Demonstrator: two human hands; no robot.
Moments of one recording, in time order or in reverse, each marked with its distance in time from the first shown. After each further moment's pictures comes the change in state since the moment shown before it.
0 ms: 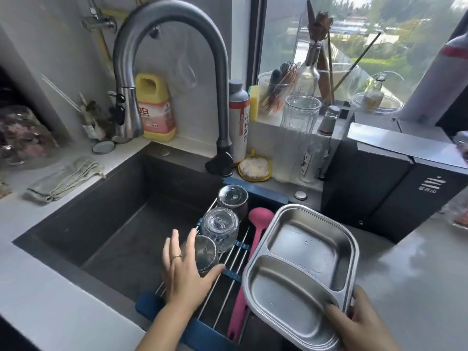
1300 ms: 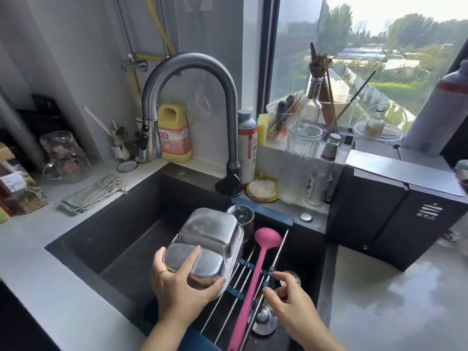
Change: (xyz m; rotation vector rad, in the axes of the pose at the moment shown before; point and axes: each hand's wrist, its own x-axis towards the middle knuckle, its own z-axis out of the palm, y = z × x) left_hand -0.017 0.012 -0.030 -0.056 0.313 0.015; right_hand 0.025 -0.040 0.066 -0.238 -0.259 -0.190
